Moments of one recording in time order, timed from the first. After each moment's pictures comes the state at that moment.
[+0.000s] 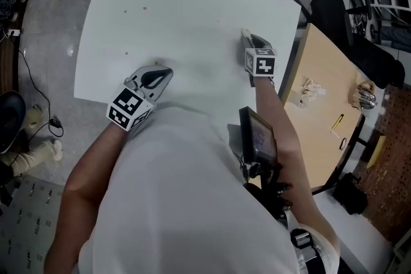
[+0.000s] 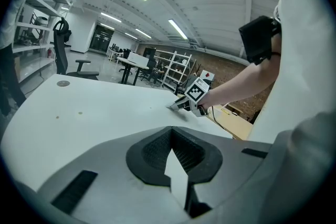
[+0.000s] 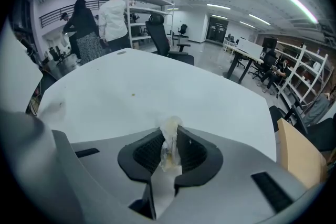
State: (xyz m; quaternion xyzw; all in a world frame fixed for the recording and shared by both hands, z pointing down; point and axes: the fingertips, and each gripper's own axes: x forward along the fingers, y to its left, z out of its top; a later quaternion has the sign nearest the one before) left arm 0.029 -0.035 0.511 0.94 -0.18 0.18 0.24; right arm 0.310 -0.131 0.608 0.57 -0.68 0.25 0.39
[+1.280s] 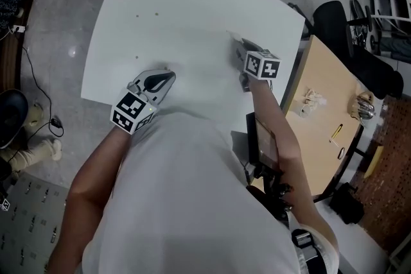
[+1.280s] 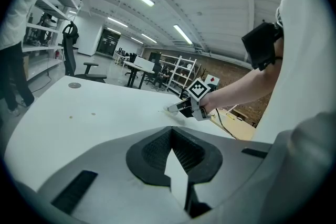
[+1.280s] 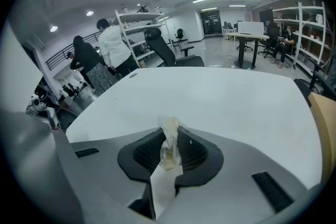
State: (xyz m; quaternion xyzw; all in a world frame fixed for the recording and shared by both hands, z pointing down) left arm 0.010 -0.044 0.507 0.93 -0.21 0.16 0.25; right arm 0.242 -0.148 0.597 0.53 -0.72 0.36 0.26
